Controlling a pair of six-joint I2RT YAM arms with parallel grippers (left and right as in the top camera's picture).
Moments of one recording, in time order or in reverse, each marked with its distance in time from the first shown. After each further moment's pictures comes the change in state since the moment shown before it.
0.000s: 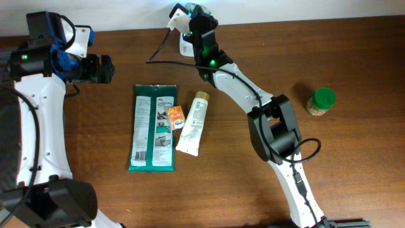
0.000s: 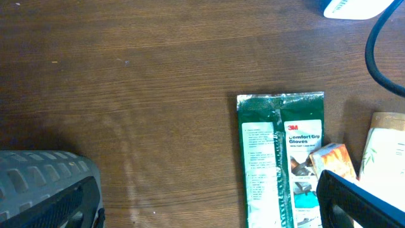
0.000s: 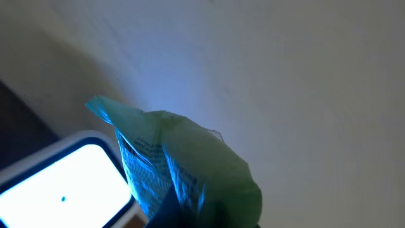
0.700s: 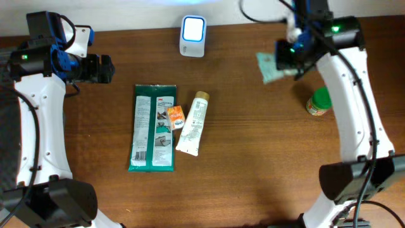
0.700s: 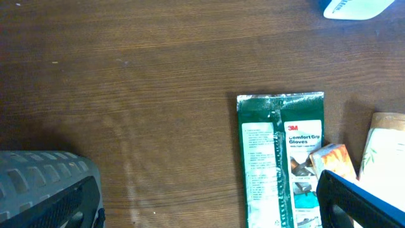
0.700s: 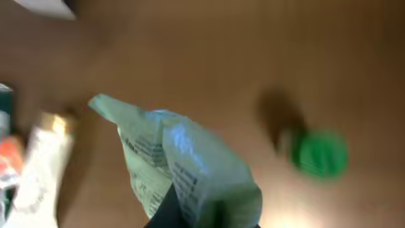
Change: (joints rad) left arm 0.000 0.000 0.000 0.000 0.000 0.000; right arm -0.372 -0.621 -0.009 -1.616 -0.343 0.999
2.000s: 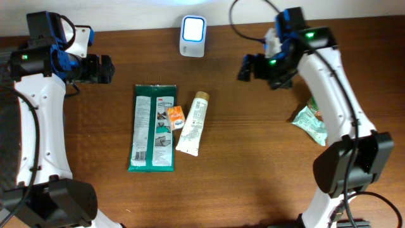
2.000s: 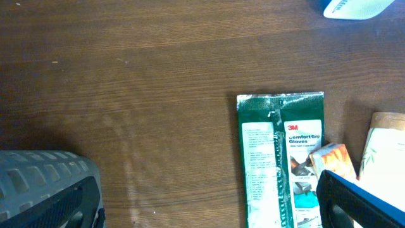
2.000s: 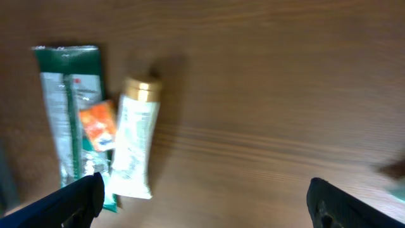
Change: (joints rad) left arm 0.000 0.000 0.000 0.000 0.000 0.000; right arm 0.047 0.059 -0.201 0.157 -0.379 0.145
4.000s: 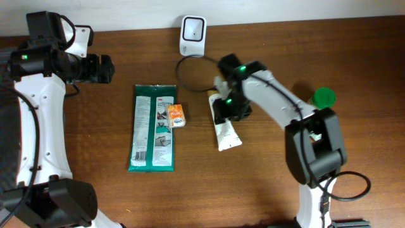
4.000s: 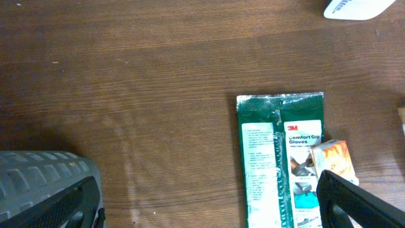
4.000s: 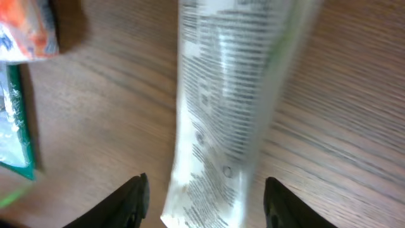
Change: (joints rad) left arm 0.000 0.000 0.000 0.002 0.000 0.000; right arm 0.216 0.157 -0.254 0.132 0.014 -0.180
